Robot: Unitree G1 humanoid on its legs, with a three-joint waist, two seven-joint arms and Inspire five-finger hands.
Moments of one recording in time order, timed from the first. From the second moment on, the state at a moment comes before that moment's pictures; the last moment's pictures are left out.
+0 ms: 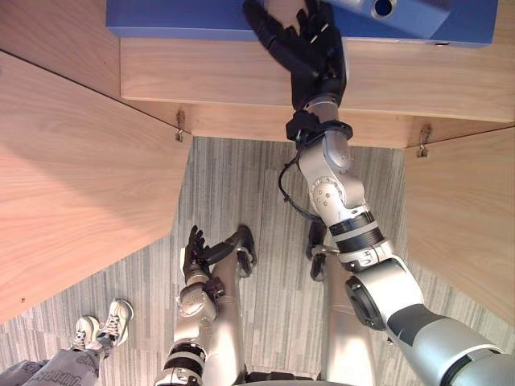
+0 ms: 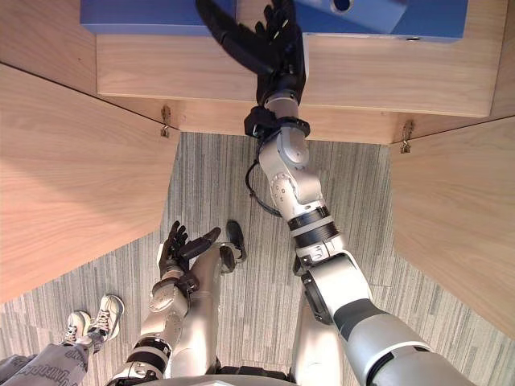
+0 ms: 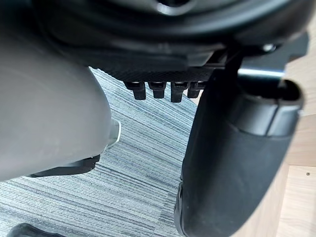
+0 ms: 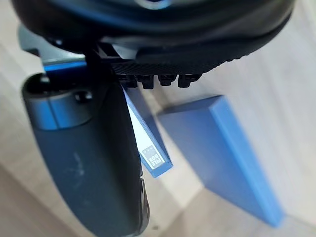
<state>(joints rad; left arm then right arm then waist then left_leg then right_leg) -0.13 -0.06 0.11 0.63 -0.28 -0.19 0.19 -0.97 -0.06 0.18 0.44 0.62 -0.14 -0.28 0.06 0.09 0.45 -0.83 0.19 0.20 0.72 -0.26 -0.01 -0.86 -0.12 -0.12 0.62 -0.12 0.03</state>
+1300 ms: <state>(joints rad) -0.13 -0.02 0.07 0.64 -0.36 -0.24 0.14 -1.23 -0.37 0.12 0.81 0.75 -0.12 -0.26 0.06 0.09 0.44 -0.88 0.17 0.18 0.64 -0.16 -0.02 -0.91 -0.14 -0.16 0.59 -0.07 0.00</state>
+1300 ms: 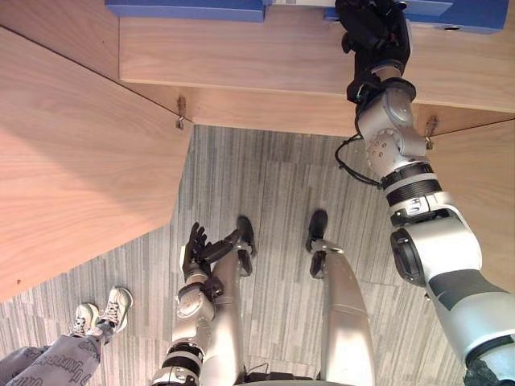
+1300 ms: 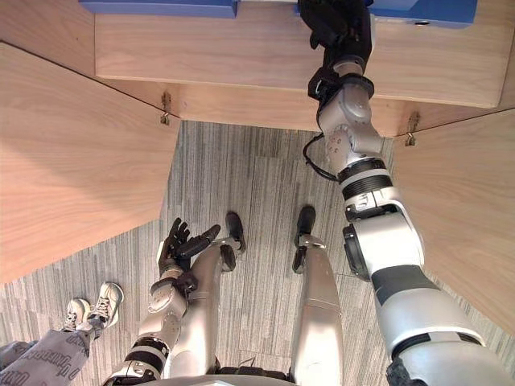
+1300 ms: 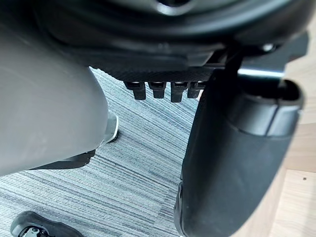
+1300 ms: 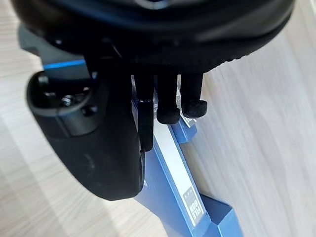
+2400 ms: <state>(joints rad) 0.11 0.10 0.11 0.91 -0.19 -0.16 0.05 0.14 -0.08 -0.18 0.83 0.03 -0.14 -0.15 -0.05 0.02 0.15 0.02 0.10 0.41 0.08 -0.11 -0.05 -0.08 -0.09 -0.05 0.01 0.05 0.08</state>
